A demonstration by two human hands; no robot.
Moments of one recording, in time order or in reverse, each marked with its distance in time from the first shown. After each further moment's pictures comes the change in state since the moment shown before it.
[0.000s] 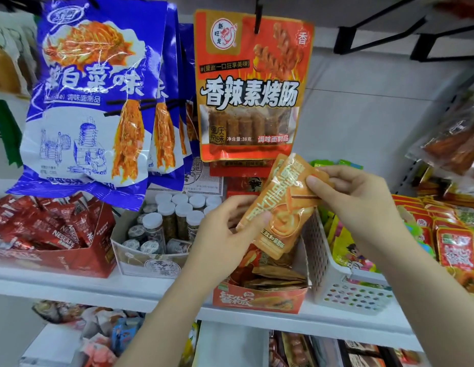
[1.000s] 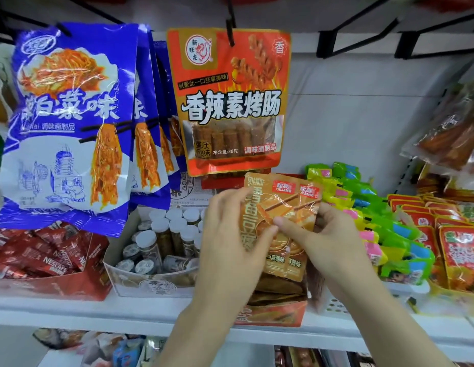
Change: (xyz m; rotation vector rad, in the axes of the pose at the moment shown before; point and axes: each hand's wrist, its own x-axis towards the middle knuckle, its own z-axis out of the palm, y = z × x) left_hand -0.003 0.015 0.025 0.486 0.273 0.281; right_hand -0.028 0.032 0.020 0.086 0.012 0.114
